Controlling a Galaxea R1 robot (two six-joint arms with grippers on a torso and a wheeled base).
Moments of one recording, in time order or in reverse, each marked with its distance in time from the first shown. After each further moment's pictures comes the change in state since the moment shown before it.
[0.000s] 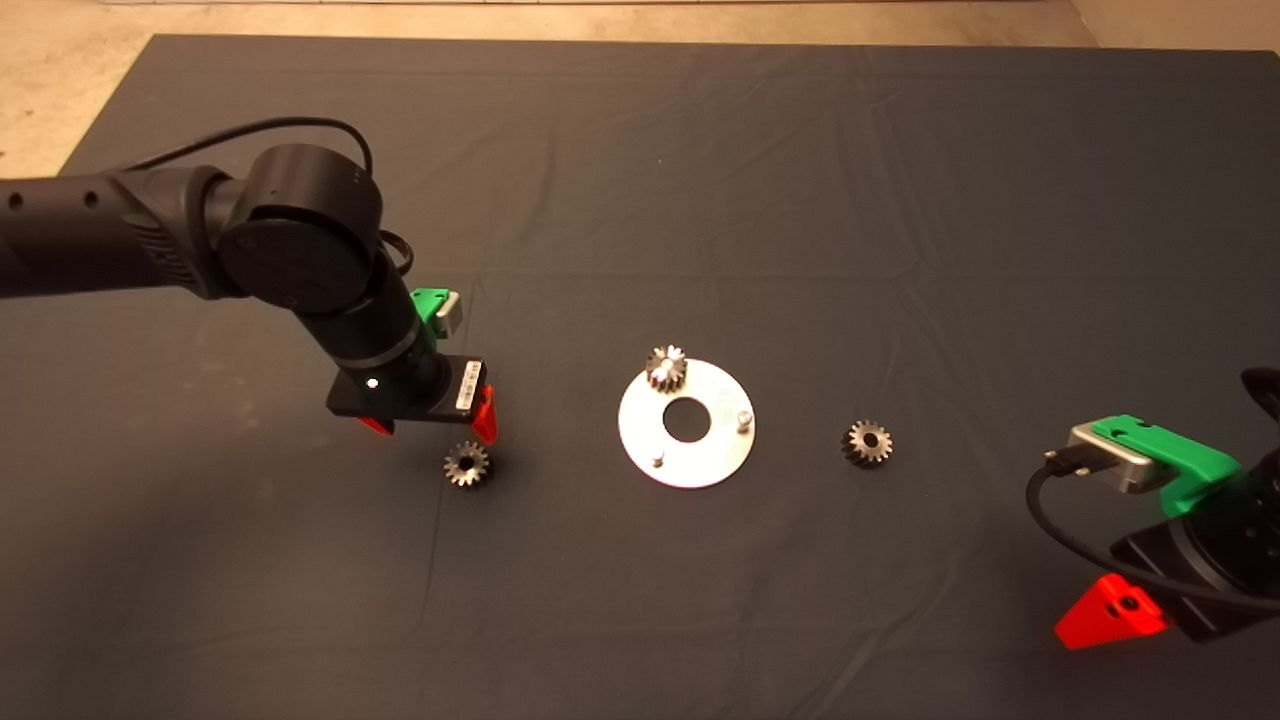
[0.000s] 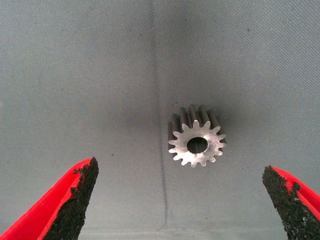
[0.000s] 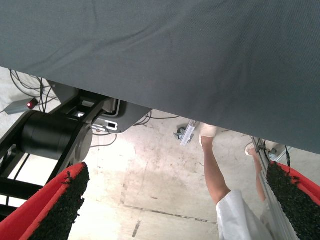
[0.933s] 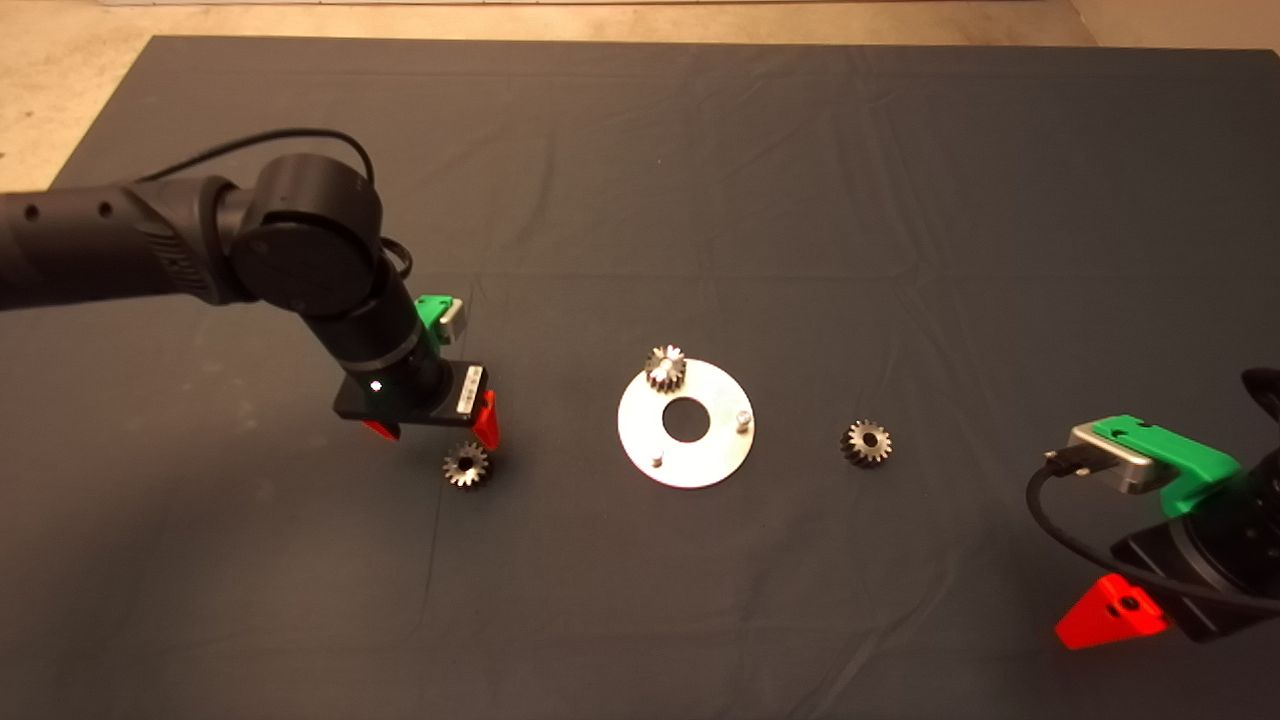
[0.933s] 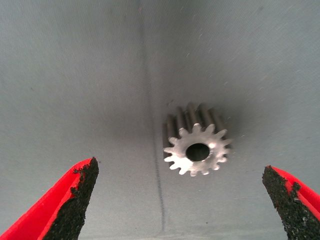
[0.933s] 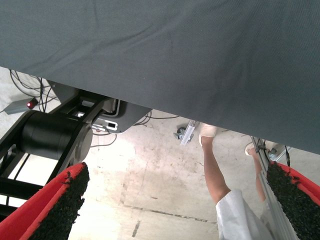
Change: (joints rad) left arm 0.054 -0.003 -0.042 -0.007 -0.043 0.061; right arm 0.000 0.000 0.000 0.000 0.000 0.000
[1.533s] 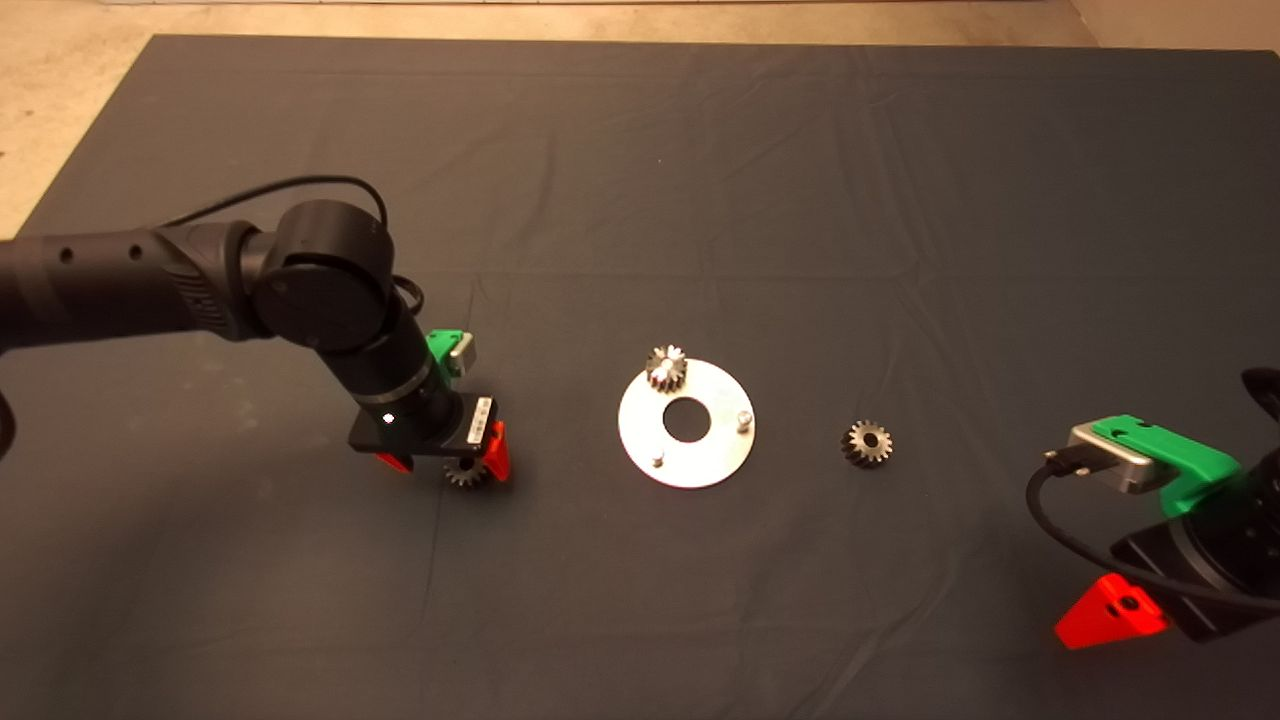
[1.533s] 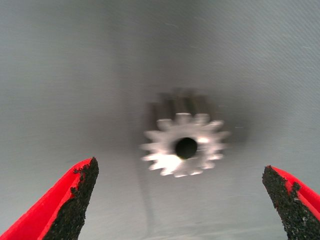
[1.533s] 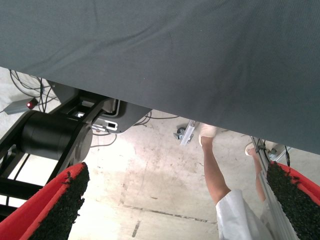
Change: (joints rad) left arm 0.050 0.000 0.000 0.000 -0.051 0.001; right arm 0.000 0.000 0.000 0.000 0.000 0.000
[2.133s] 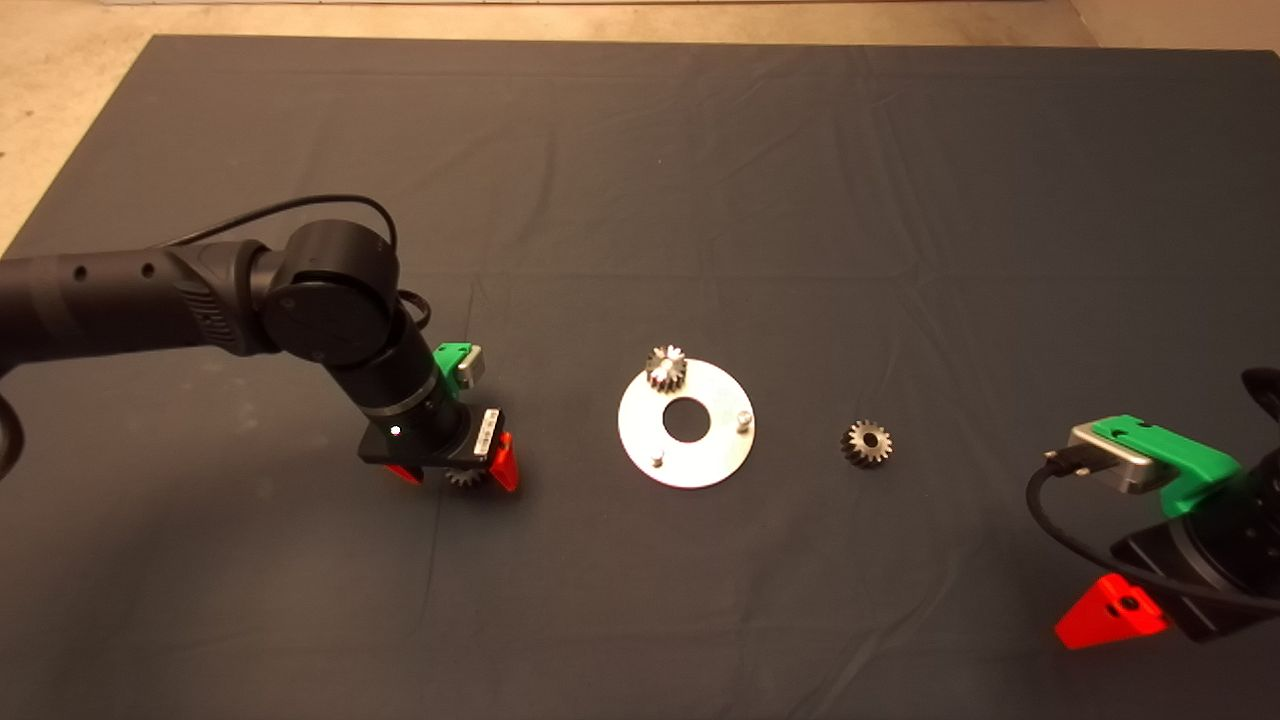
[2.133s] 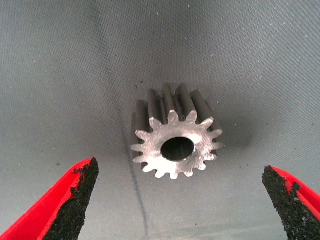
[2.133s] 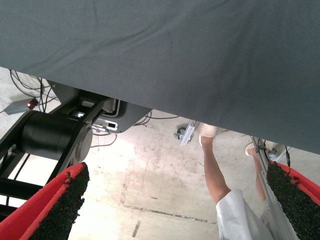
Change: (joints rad) left arm 0.016 0.000 0.000 0.004 -0.010 0.019; right arm 0.000 0.000 0.000 0.000 0.000 0.000
